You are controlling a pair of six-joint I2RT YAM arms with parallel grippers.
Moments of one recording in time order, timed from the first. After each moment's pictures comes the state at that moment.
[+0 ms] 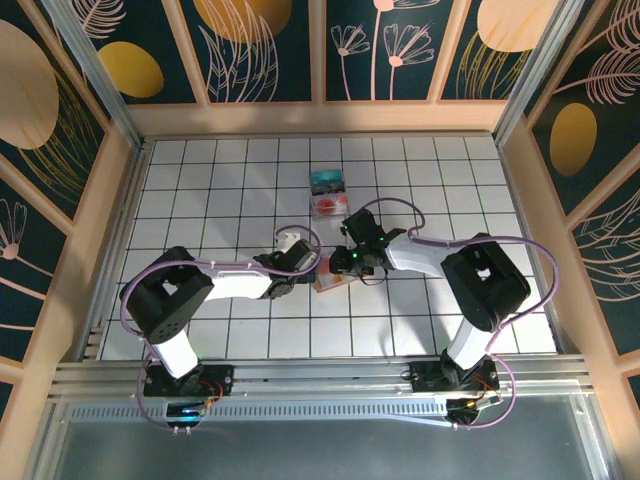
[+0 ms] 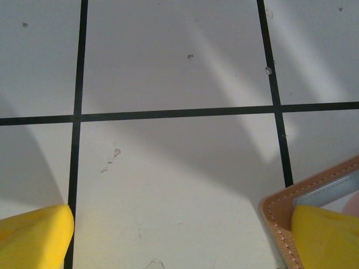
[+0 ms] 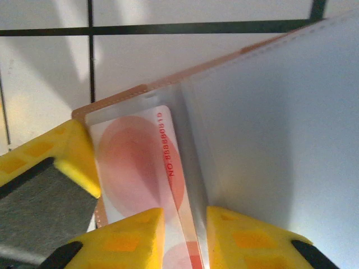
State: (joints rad) left arm -0.86 1.74 0.79 -0.10 -0.47 -0.72; right arm 0.68 1.71 0.89 -0.26 -0.29 0.65
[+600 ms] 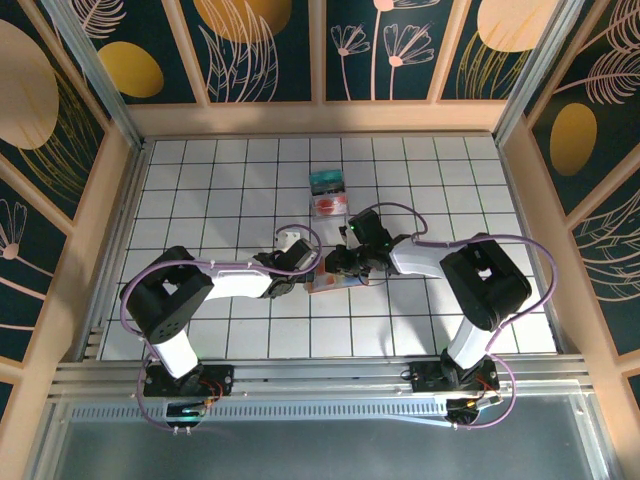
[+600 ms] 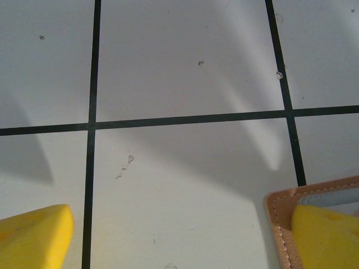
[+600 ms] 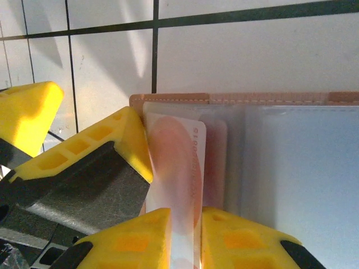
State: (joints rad) left arm -0.86 1.74 0.80 -0.12 -0.50 -0.69; right arm 0.65 1.71 0.81 -0.05 -0.49 0.73
